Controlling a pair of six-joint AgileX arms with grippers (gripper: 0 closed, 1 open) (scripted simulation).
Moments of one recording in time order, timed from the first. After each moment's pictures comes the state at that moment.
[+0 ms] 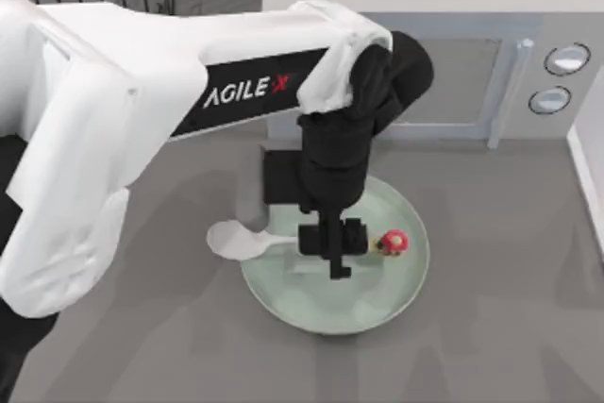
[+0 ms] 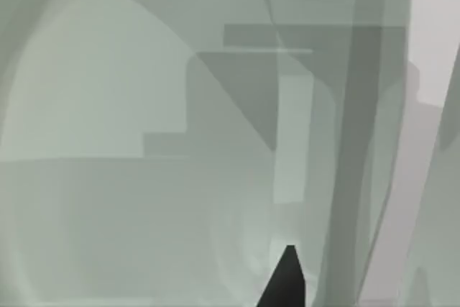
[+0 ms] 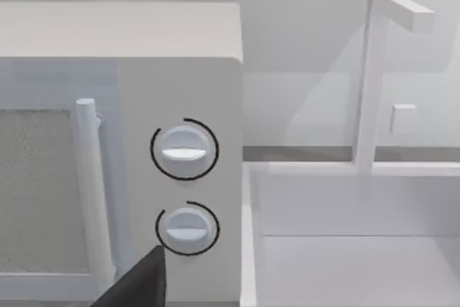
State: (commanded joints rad) left arm -0.77 2.28 1.77 -1.09 -0.01 -2.32; right arm 0.00 0.00 0.00 0.00 0.00 0.00
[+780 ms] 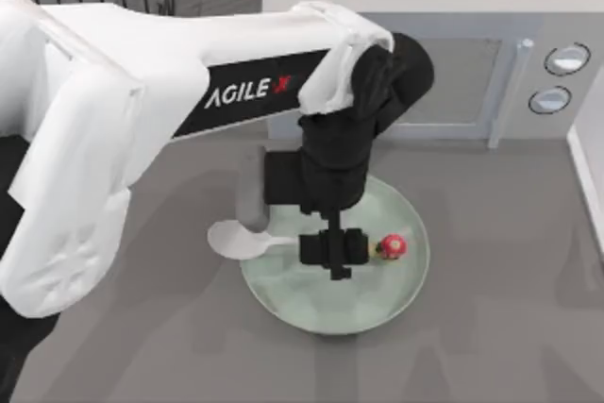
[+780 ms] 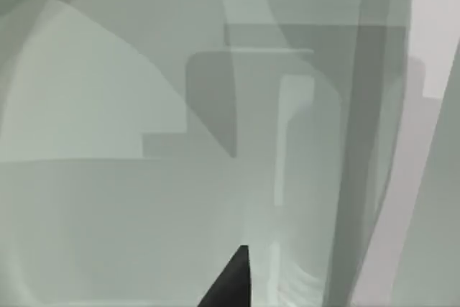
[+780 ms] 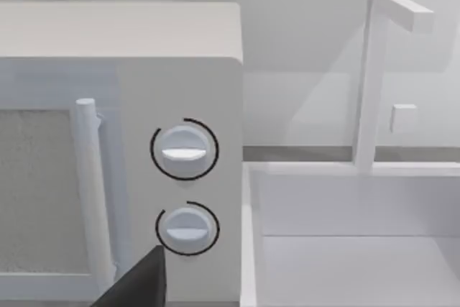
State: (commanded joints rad) left arm -0.77 2.28 1.77 -1.09 -0.01 -2.32; right arm 0.00 0.00 0.00 0.00 0.00 0.00
